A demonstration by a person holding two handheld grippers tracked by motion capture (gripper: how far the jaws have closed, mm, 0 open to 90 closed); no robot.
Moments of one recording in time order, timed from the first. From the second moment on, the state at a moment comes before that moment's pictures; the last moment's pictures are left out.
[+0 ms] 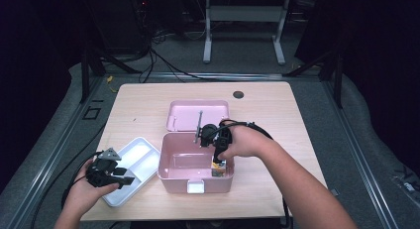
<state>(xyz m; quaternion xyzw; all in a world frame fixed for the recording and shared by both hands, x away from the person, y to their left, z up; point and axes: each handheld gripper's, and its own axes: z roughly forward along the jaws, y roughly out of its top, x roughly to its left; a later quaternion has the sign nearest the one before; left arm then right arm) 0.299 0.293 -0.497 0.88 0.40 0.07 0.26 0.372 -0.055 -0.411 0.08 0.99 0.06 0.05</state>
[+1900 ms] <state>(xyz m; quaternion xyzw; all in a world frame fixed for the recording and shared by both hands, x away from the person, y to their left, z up) 0.311 0.308 -0.486 0.88 0.42 0.08 0.21 0.304 -0.236 -0.526 0.45 0.81 0.34 0.18</state>
